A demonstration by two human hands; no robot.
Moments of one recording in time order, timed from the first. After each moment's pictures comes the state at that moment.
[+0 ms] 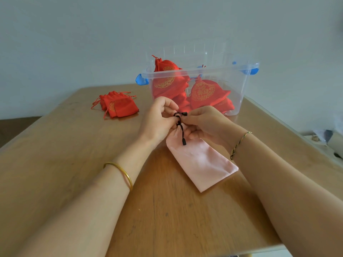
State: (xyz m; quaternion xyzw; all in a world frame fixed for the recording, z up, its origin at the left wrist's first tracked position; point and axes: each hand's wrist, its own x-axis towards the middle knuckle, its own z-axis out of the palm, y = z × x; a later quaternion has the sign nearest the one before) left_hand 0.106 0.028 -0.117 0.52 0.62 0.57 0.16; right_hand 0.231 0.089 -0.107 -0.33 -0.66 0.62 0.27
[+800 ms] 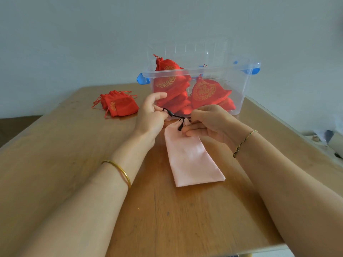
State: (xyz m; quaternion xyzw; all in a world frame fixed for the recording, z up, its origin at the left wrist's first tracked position) left_hand 0.099 0.028 -0.111 0.42 0.65 0.61 0.18; right_hand 0.234 0.091 -0.103 -0.36 -0.62 0.64 0.27
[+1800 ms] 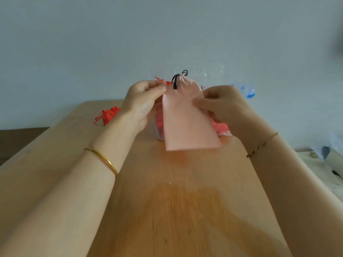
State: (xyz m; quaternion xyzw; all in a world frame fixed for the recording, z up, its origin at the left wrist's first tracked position) left_hand 0.087 0.038 -0.029 0.41 0.55 0.68 0.26; right_hand 0.251 0.100 -0.032 -0.34 -0.75 0.41 0.39
